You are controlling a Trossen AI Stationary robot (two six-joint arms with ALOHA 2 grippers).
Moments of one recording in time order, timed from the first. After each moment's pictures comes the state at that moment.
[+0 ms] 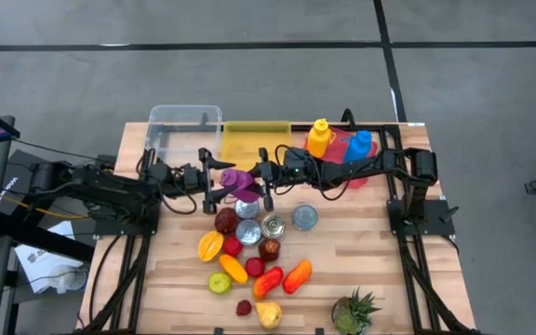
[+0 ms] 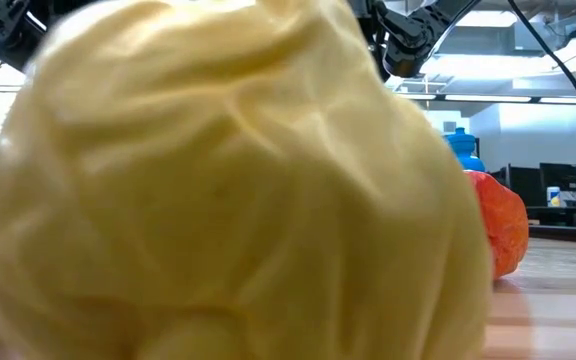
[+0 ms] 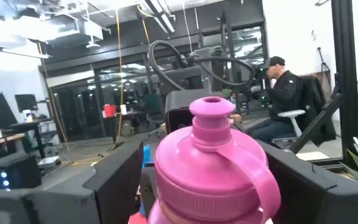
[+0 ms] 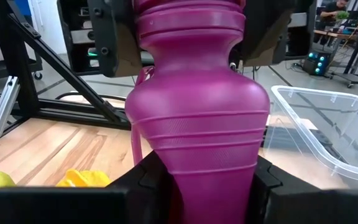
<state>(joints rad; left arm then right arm) 0.11 1.09 0.31 1.07 -0.02 0.17 -0.13 1.87 1.13 0.63 -0.24 -0.10</state>
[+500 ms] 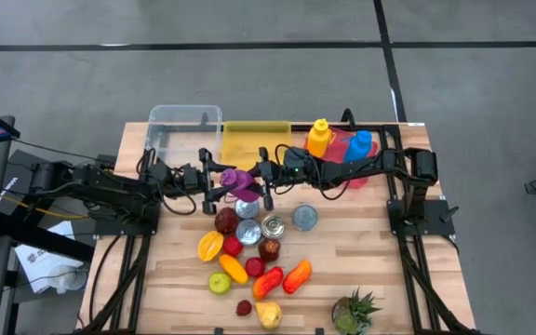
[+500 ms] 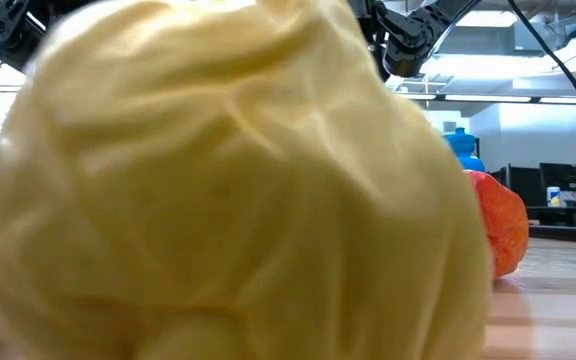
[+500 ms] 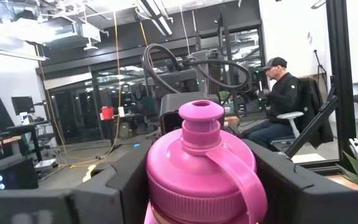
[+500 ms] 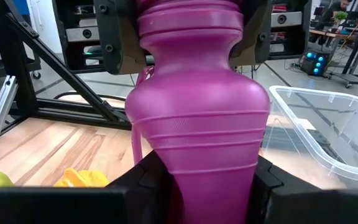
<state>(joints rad) 0.11 1.09 0.31 1.09 -0.02 0.17 -0.13 1.87 1.13 0.62 -0.24 -0.11</state>
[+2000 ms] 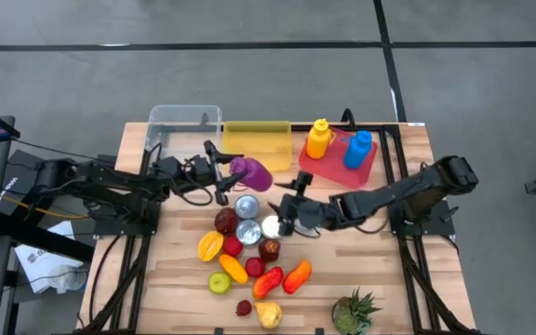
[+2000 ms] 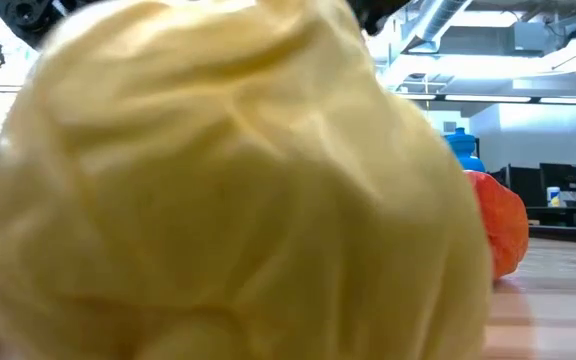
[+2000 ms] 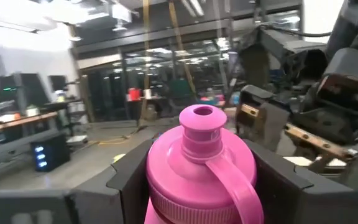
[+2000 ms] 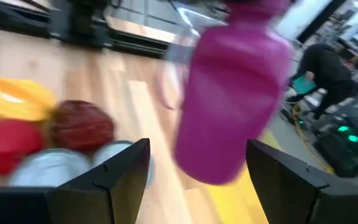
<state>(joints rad) 0.12 1.17 0.45 0.95 -0.14 0.15 0.29 1.60 1.13 -0.05 0.76 -0.08</state>
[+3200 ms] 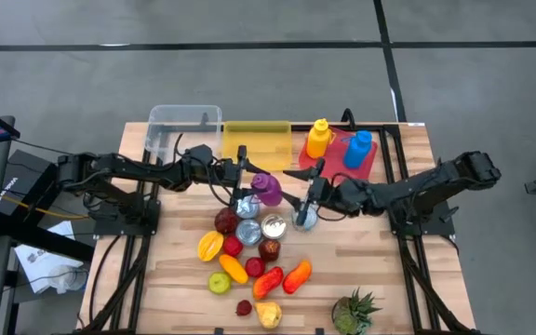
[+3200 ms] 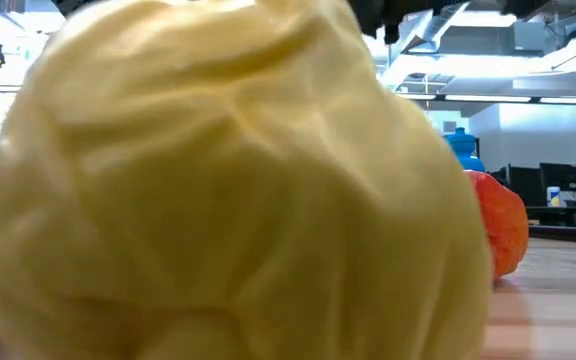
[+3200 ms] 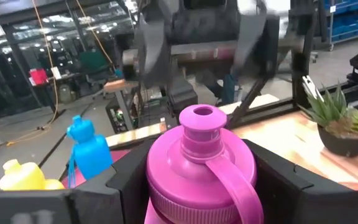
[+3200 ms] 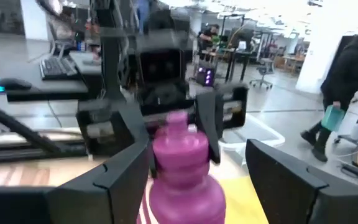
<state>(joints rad) 0.21 1.40 0.67 0.73 0.32 0.25 0.18 1.39 0.77 0.63 0.53 -0.11</state>
